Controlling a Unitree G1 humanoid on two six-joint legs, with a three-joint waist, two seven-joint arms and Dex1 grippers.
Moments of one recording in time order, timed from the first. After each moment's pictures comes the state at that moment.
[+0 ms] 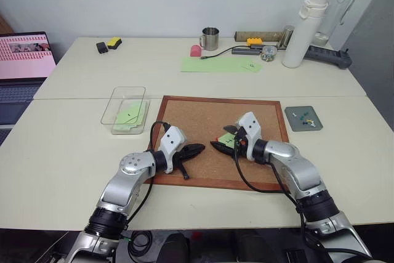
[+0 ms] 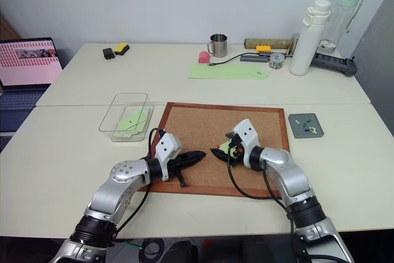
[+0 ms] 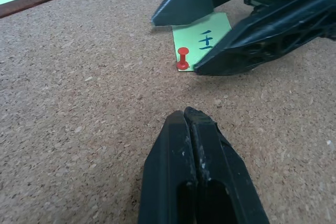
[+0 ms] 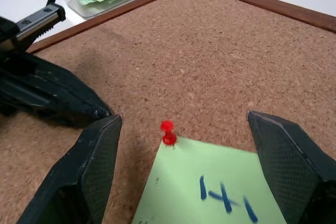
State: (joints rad) left arm -0.26 0.43 -0.16 0.01 -0.22 0.26 -0.84; right arm -0.43 -0.27 0.23 0.06 0.23 0.45 0.65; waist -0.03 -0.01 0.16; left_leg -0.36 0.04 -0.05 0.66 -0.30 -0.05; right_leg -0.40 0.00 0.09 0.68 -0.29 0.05
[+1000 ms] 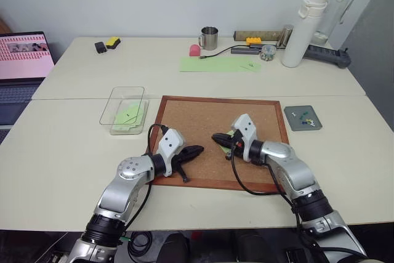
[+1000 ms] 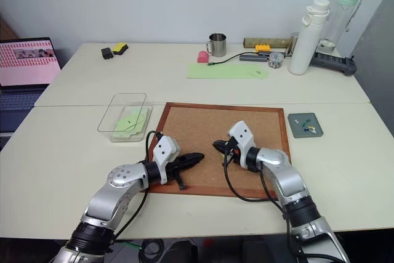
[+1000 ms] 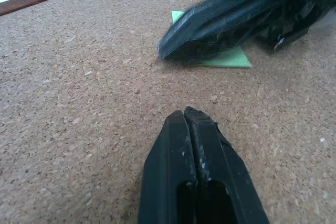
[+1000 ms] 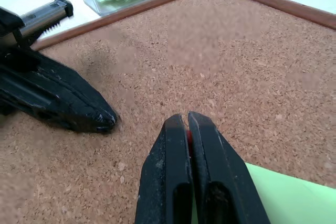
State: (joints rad) left arm -0.21 0.43 -0.15 -0.05 -0.22 0.28 -0.82; right arm -0.42 -0.26 0.20 0.01 0.23 0.37 0.72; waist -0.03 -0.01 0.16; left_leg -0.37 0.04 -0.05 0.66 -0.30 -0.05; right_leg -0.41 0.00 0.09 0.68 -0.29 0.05
